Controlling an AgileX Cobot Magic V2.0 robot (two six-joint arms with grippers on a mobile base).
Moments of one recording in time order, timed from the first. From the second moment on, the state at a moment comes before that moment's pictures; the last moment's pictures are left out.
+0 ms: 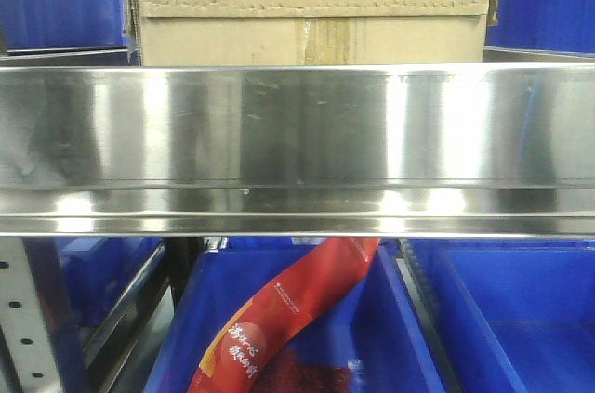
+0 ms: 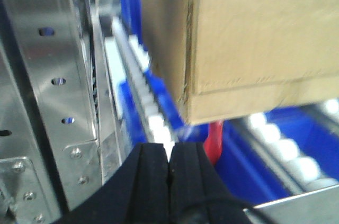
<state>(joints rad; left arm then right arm) -0.31 0.46 -0.58 0.13 0.38 -0.13 0.19 0.43 -0.52 0.16 0.37 -0.14</state>
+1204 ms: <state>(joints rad) -0.14 0.29 -0.45 0.08 0.27 -0.04 0.19 0.33 -0.52 0.16 0.35 -0.15</state>
